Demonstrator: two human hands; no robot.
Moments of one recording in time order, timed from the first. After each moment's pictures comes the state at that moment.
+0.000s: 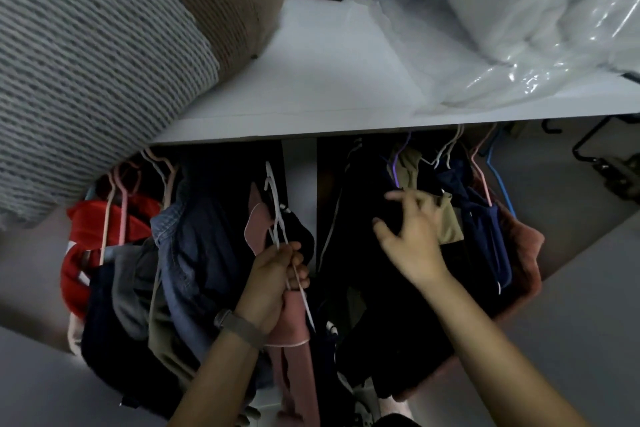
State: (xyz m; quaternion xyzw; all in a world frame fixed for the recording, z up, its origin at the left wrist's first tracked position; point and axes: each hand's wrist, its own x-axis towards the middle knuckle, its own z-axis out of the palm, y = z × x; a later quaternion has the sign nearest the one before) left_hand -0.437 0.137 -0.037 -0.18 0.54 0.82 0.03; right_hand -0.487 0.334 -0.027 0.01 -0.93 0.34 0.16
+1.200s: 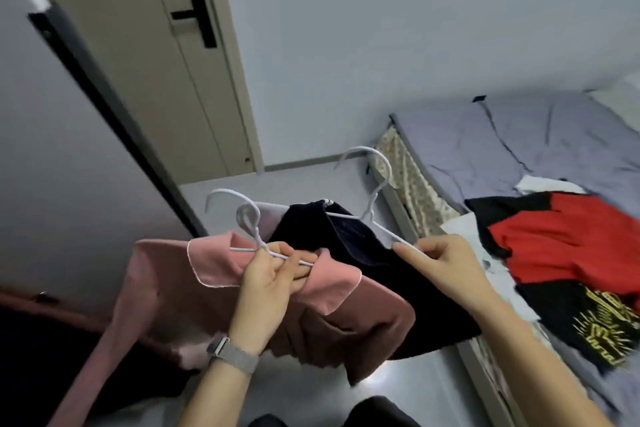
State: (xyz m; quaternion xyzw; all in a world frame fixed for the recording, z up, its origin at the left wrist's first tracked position) left_hand 0.002 0.417 -0.056 0.39 0.52 0.51 0.56; right_hand 0.243 0.434 -0.052 -0.63 -0.63 0.33 0.32
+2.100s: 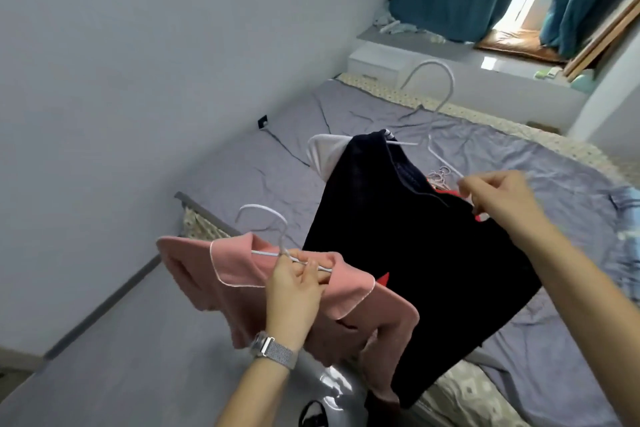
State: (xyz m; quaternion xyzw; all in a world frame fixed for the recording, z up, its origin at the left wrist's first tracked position) left_hand 0.452 0.686 -0.073 0.61 0.42 0.27 0.62; right_hand 0.698 0.548 -0.002 -0.83 -0.24 0.12 0.49
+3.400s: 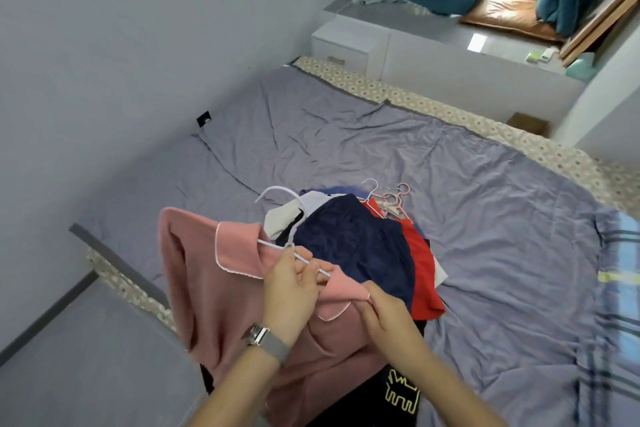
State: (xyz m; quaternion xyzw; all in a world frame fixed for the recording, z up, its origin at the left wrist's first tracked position) left_hand 0.818 0.680 -0.107 0.66 0.43 0.17 0.59; right_hand 0.907 0.537 -0.163 -0.79 -0.39 0.26 0.40
